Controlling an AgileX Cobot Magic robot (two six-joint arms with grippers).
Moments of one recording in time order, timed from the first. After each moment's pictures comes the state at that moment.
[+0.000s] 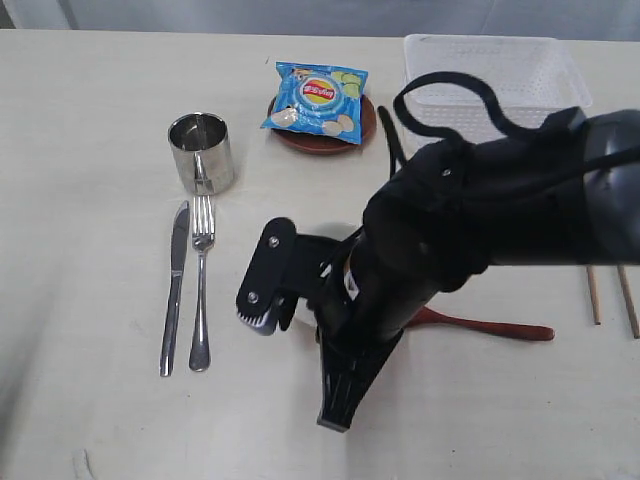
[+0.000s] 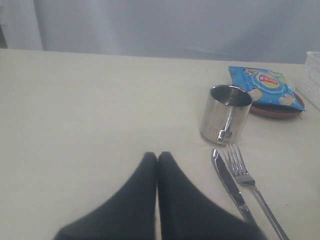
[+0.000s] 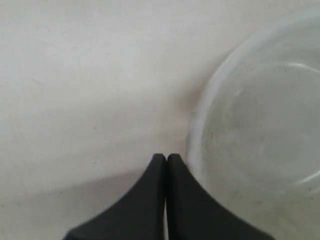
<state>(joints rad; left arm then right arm) -0.15 0.00 0.00 -0.03 0.35 -0.09 0.98 1.68 -0.85 0.07 0.60 -0.42</state>
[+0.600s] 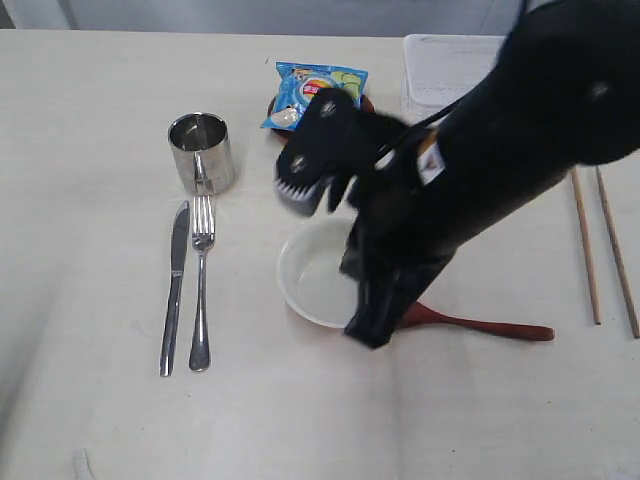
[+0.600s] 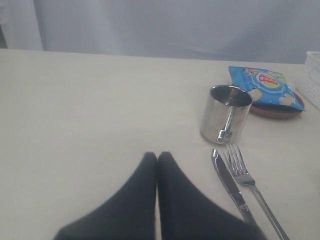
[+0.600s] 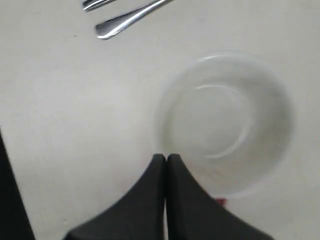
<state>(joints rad) -0.15 0.00 0.00 -0.03 0.35 -0.09 0.83 1.41 -0.94 0.16 0.80 -0.48</state>
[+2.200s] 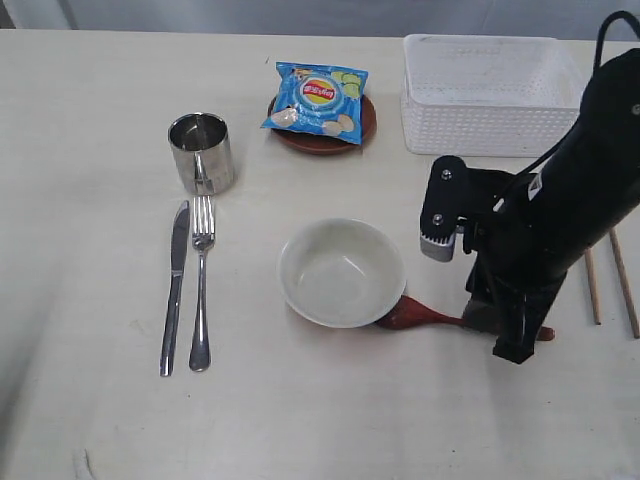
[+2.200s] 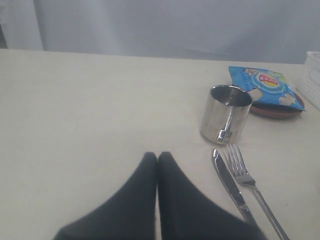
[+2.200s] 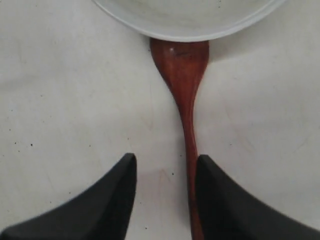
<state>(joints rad) -0.15 0.00 0.00 -0.03 0.35 -0.09 0.45 1.51 -0.75 0.22 0.82 -0.99</state>
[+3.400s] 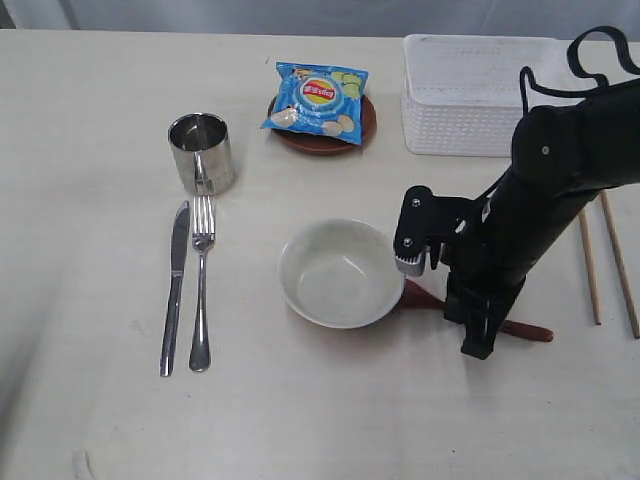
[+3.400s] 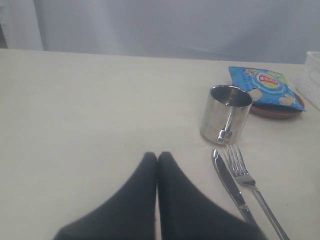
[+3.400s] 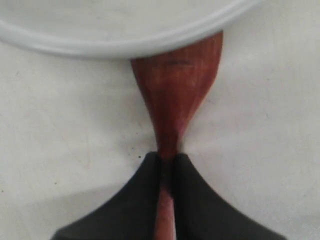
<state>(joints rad) -0.15 0.00 0.00 -0.03 0.35 -0.09 0.46 1.77 -0.76 0.19 0.63 -1.02</state>
